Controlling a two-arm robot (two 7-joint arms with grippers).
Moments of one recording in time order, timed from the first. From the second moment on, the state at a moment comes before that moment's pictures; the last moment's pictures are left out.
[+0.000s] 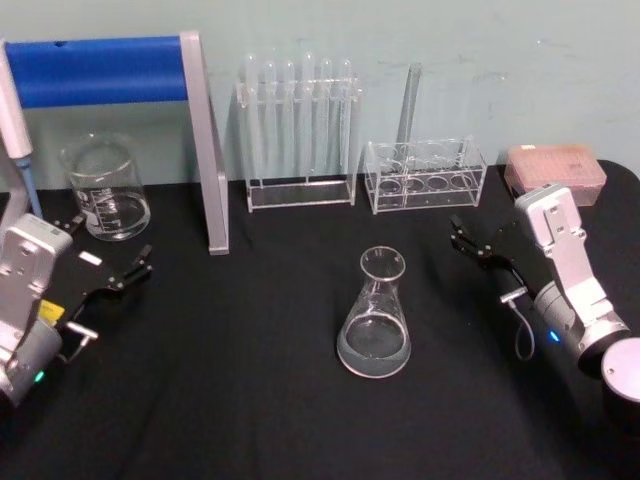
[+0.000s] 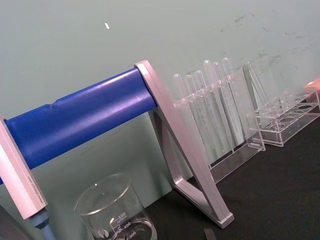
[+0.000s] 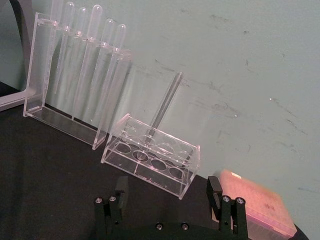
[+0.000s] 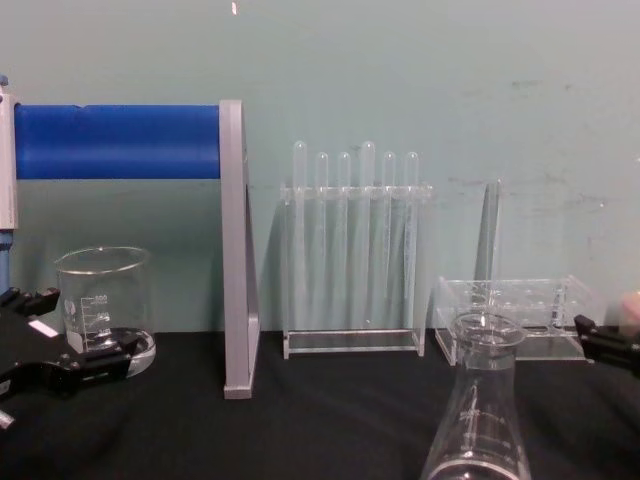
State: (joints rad) left arm -0.20 0.60 0.45 -1.41 -0.25 -0.12 0.03; right arm 0.20 0.32 -0.23 -1.35 -0.06 -0.10 0.05
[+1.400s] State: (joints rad) left arm -0.20 0.60 0.45 -1.41 -0.25 -0.12 0.03; right arm 0.20 0.32 -0.23 -1.35 -0.05 -0.10 0.05
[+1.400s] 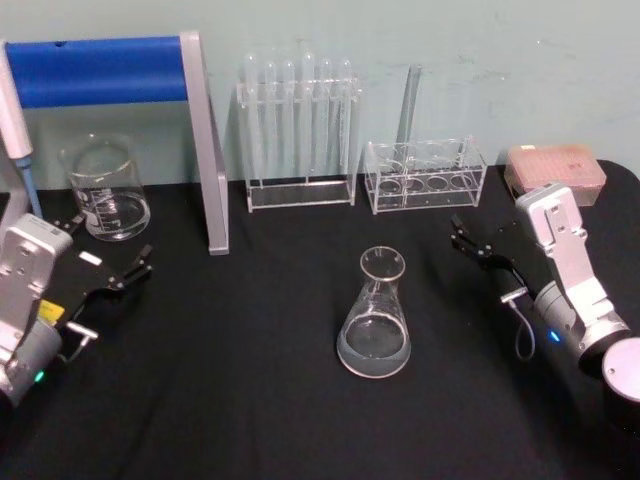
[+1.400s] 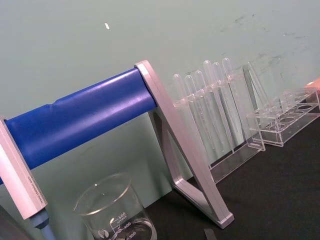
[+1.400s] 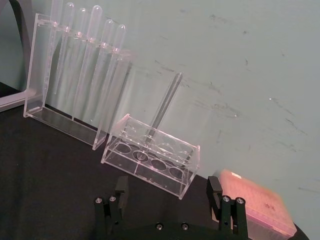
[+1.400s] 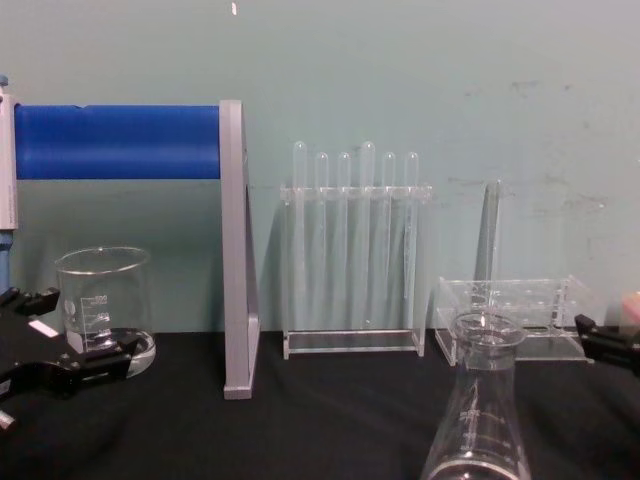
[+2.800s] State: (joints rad) left arm -0.20 0.60 0.45 -1.41 -0.25 -0.12 0.03; right arm 0.20 0.32 -0.23 -1.35 -0.05 -0.10 0.05
